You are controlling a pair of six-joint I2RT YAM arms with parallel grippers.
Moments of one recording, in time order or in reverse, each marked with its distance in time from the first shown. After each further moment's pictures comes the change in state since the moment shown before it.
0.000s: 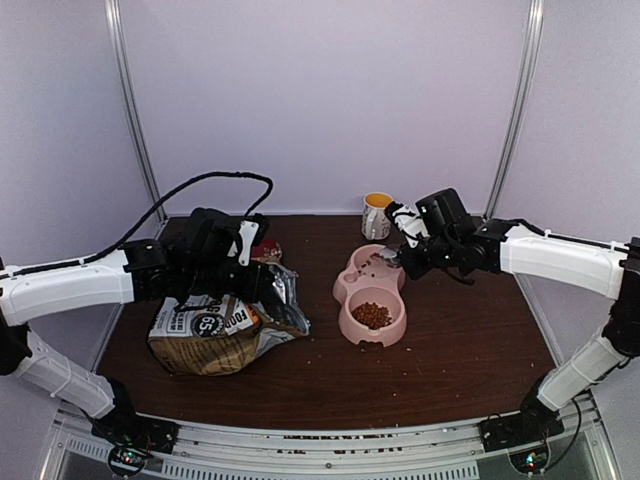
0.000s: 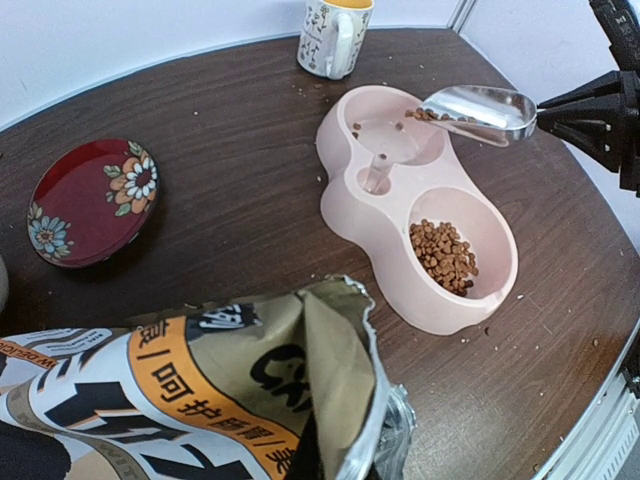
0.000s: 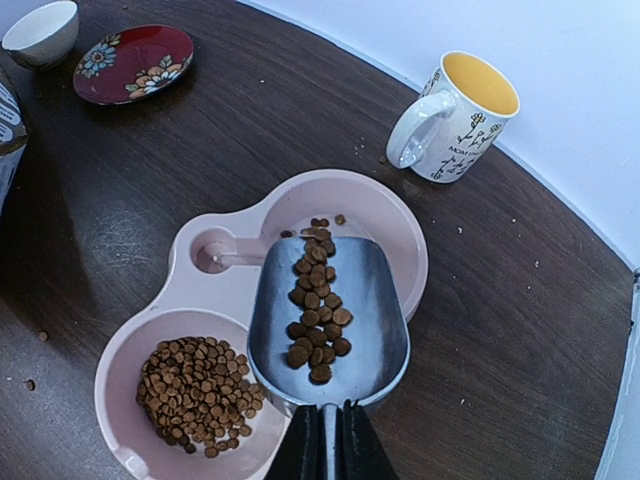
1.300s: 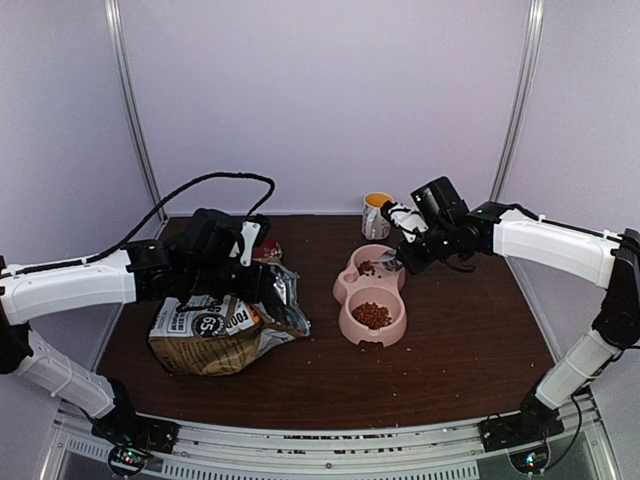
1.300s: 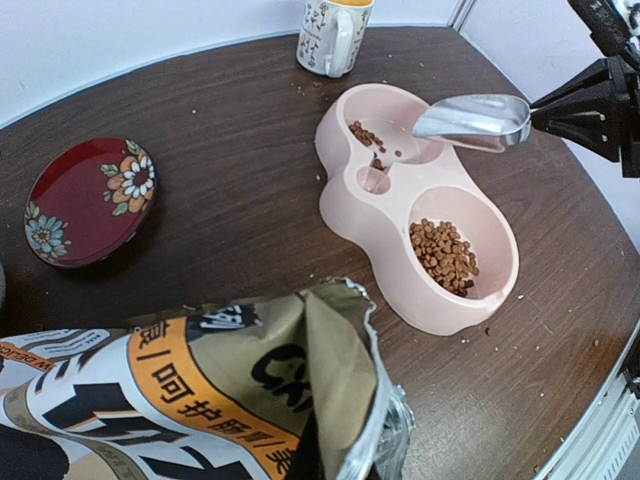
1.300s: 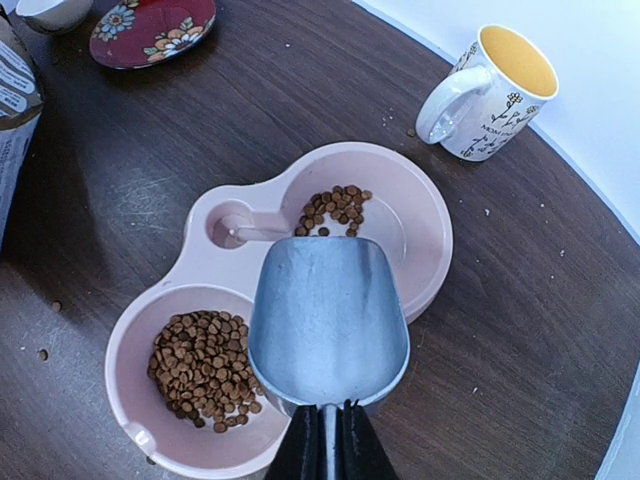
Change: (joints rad) left arm 0.000 0.010 0.000 0.007 0.002 0.001; right arm -0.038 0.106 0.179 -0.201 -0.086 -0.021
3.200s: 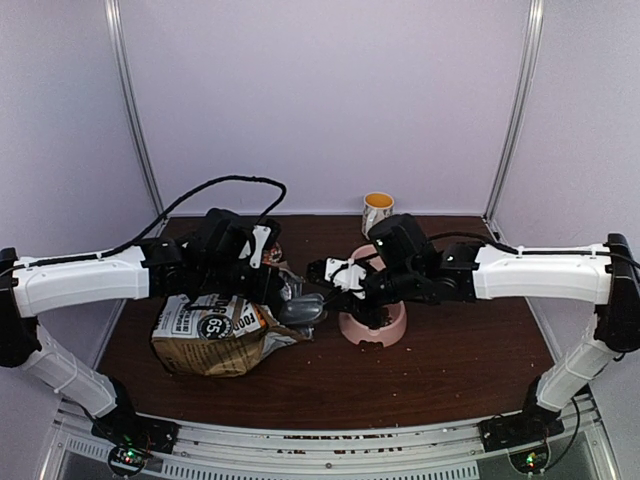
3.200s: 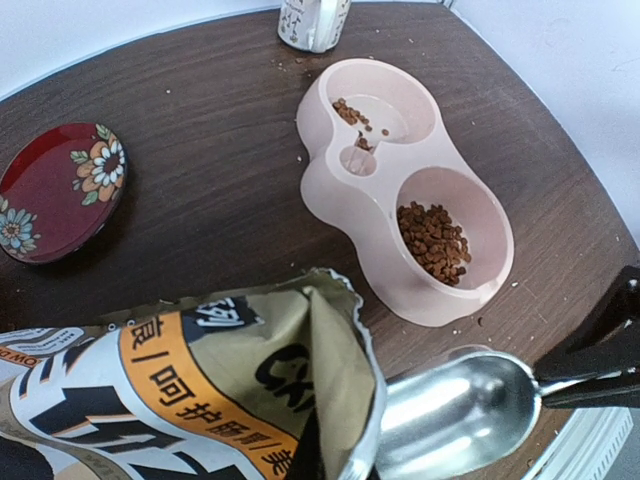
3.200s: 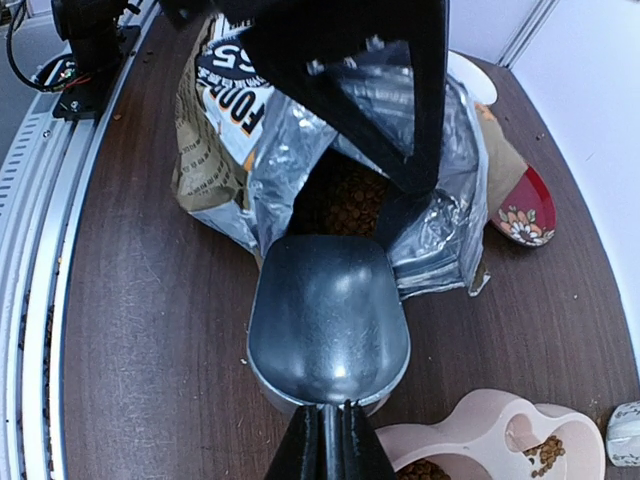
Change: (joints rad) left arm 0.002 0.076 0.035 0.000 0.077 -0.015; right arm 0.339 -0.029 -0.143 0.309 -0.370 -0.385
